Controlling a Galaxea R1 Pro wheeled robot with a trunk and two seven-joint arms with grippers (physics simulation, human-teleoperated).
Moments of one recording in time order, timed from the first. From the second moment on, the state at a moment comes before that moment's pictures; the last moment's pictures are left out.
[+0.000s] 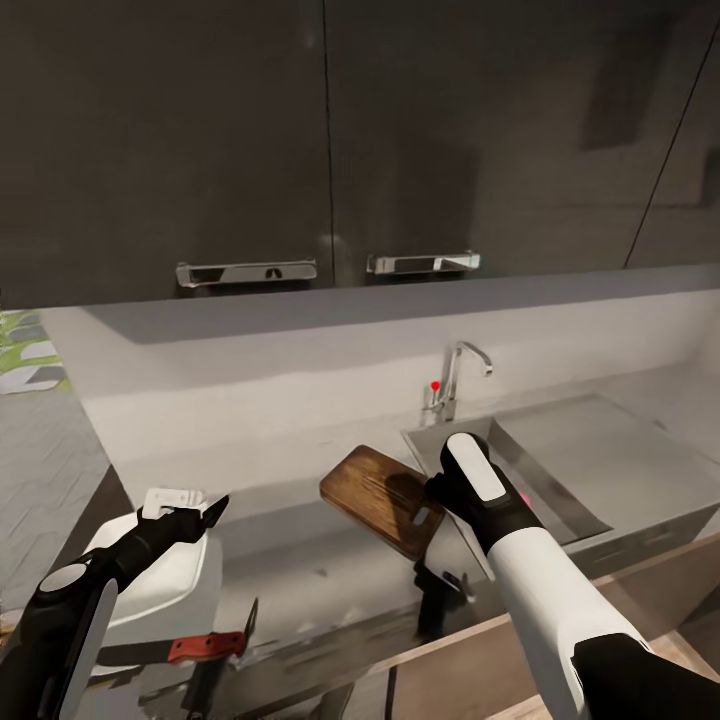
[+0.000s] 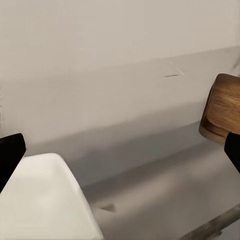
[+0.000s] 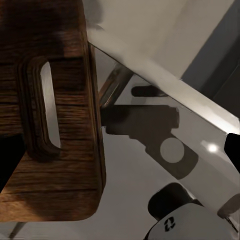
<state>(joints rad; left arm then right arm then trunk) -0.24 0.11 0.23 -1.59 0.02 0.50 -0.42 -0.89 0.12 0.11 -0.83 -1.22 0.64 -1.30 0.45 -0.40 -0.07</state>
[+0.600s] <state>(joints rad) -0.24 0.11 0.23 -1.59 0.02 0.50 -0.42 -0.89 0.12 0.11 -0.83 -1.22 0.64 -1.30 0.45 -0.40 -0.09</state>
